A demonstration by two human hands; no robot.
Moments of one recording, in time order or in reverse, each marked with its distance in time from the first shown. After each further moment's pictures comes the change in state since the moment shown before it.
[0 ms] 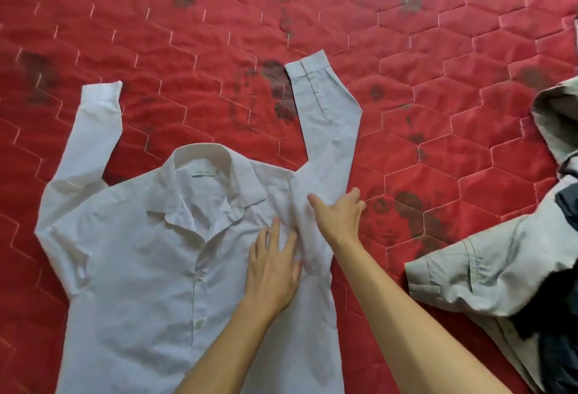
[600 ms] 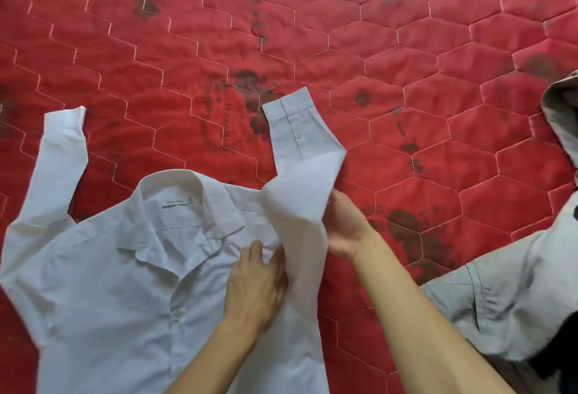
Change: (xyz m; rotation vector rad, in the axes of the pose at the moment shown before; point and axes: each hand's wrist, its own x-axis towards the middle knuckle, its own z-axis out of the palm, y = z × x) left_hand 0.041 0.006 -0.011 0.203 0.121 0.092; right_hand 0.055 -0.024 -0.039 1.051 -0.854 0.418
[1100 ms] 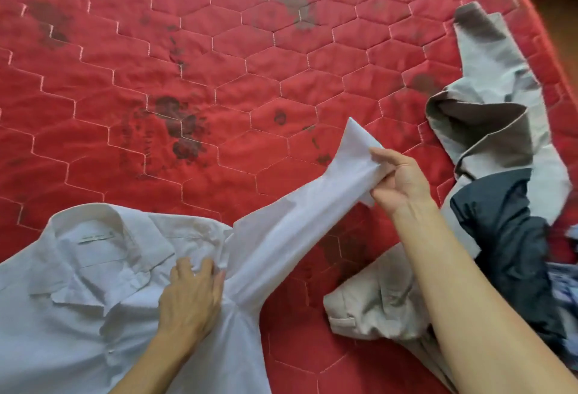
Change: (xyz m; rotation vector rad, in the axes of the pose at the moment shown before) left_hand 0.020 0.016 0.008 -0.011 0.015 -0.174; right_hand -0.119 -0.153 -0.066 0.123 0.435 -0.562
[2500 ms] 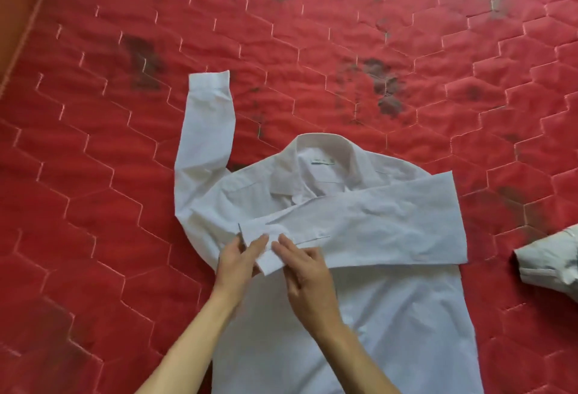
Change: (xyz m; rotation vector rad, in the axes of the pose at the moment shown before) left_hand -0.102 -0.320 -0.055 -1.706 -0.214 -0.600; right_hand -0.226 0.512 0.129 -1.346 -0.487 -0.748
